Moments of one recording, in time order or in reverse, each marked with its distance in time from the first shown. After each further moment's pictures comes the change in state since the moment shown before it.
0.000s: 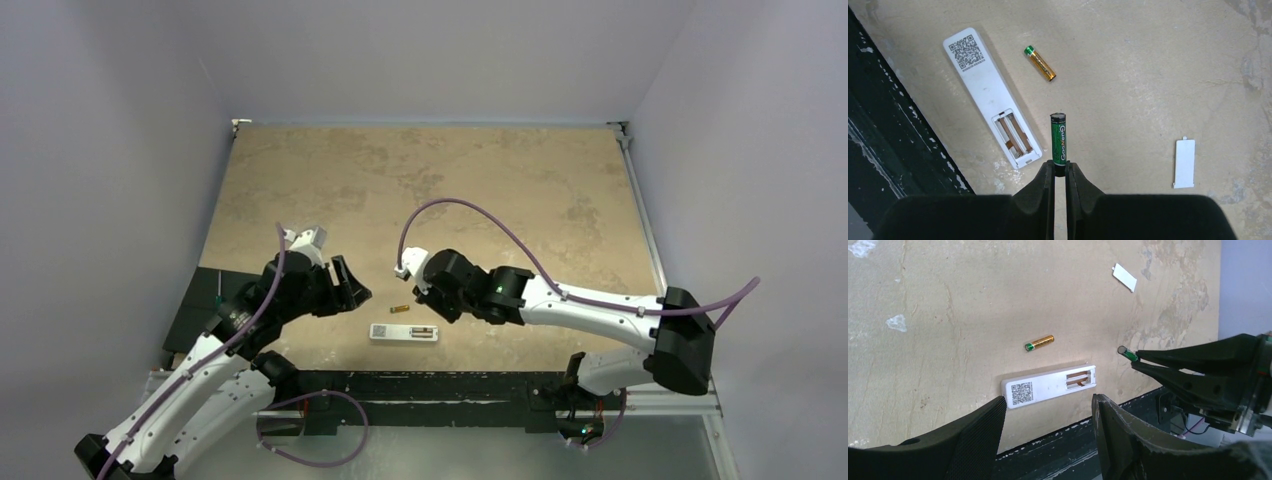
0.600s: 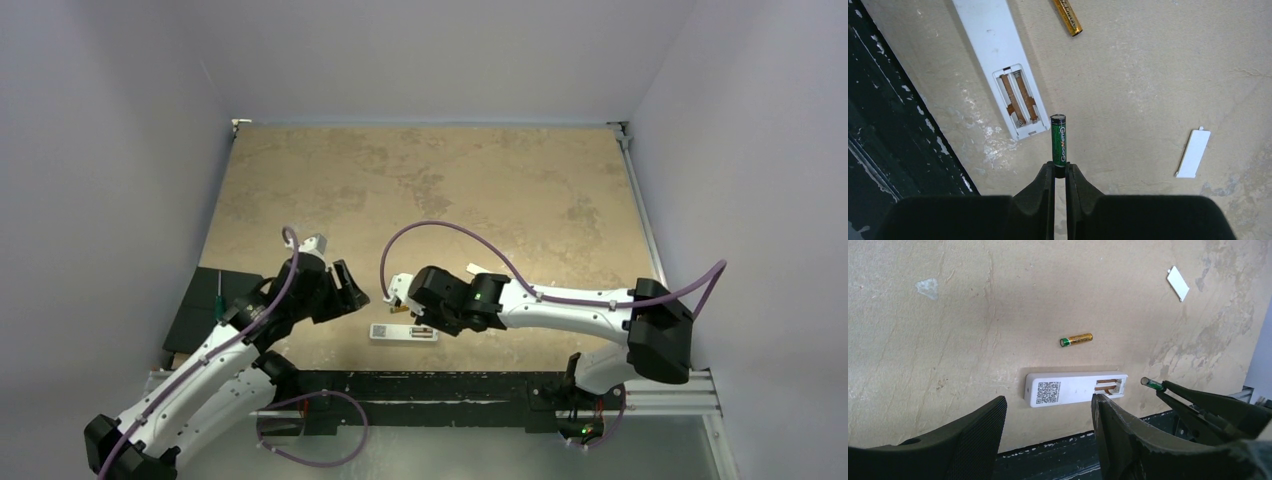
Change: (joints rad) left arm 0.000 0.055 -0.075 -0.009 -0.075 -0.115; right arm 0.072 0.109 0.027 -0.126 0.032 -0.103
